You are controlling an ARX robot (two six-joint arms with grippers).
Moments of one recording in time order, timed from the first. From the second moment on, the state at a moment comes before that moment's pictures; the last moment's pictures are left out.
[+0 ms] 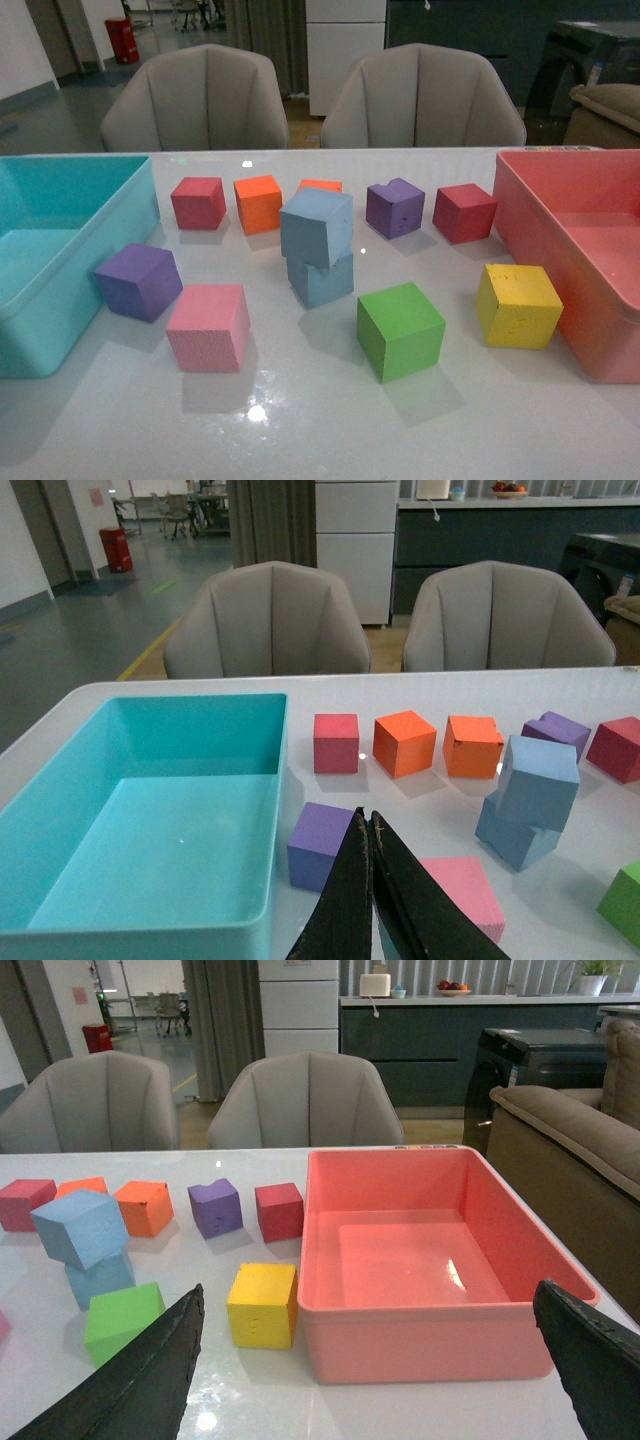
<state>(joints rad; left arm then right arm) -0.13 0.79 0.16 0.61 -0.13 -0.01 0.00 0.00 0.01 0.00 0.00 0.00</state>
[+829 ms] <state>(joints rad) 0.00 0.34 0.01 0.34 0.00 -0.01 0.00 0.00 0.01 0.00 0.00 0.00</state>
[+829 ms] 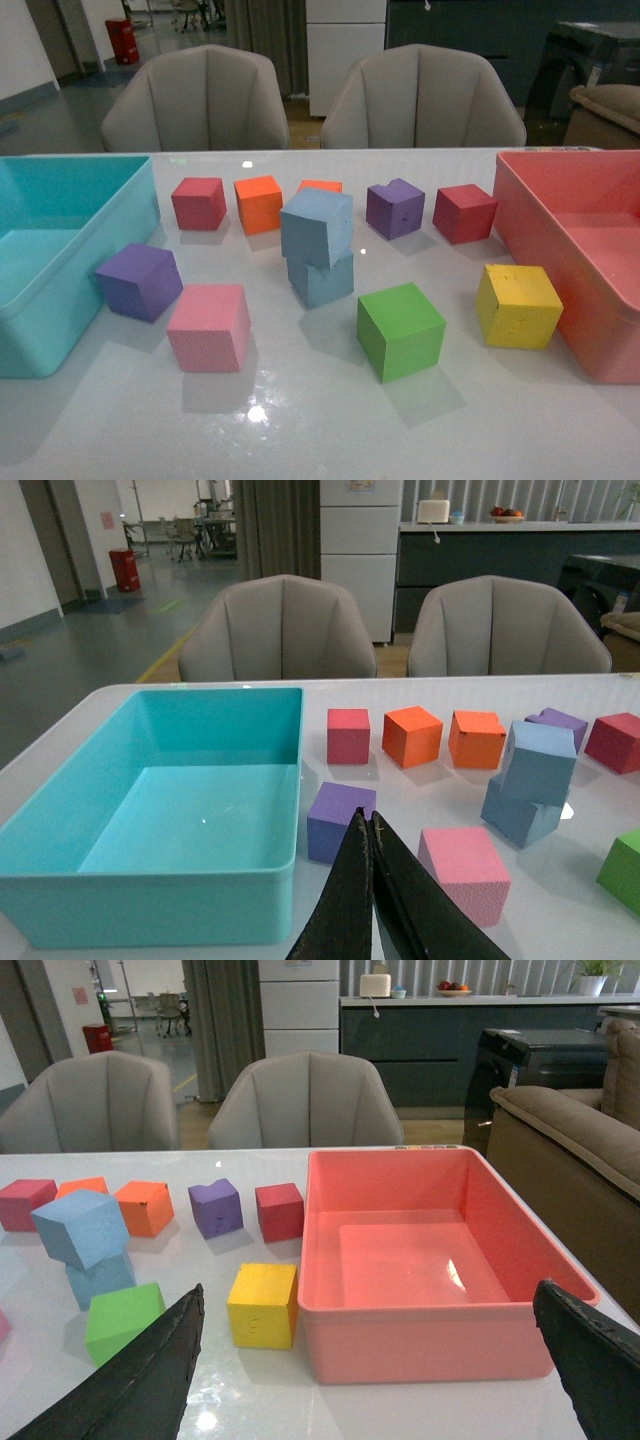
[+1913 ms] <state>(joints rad) 0.00 0.01 0.01 0.00 0.00 -0.01 0.00 0.00 0.01 0.00 0.00 0.00</state>
